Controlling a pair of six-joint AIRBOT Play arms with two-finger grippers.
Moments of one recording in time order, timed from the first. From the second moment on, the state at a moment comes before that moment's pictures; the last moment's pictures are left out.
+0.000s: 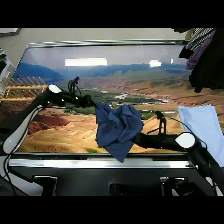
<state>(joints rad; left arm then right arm) -0.16 -1.80 1.40 0.62 -1.05 -1.17 0.23 -0.79 0.49 -0.73 0.97 1.54</state>
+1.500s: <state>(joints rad) 0.07 -0.86 1.59 1.54 -1.26 -1.93 0.23 -0.98 1.84 -1.59 1.27 1.82</state>
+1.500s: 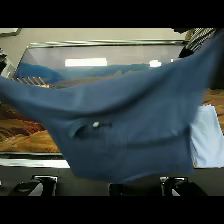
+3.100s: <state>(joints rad) 0.02 -1.58 1.33 1.40 -1.03 -1.83 -0.41 -1.52 1.20 -1.05 1.42 1.35</state>
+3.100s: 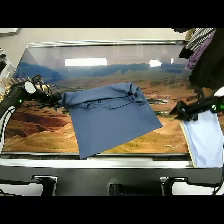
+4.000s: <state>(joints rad) 0.02 -1.59 1.33 1.38 -1.06 -1.83 -0.36 -1.49 0.89 -0.92 1.15 1.18</state>
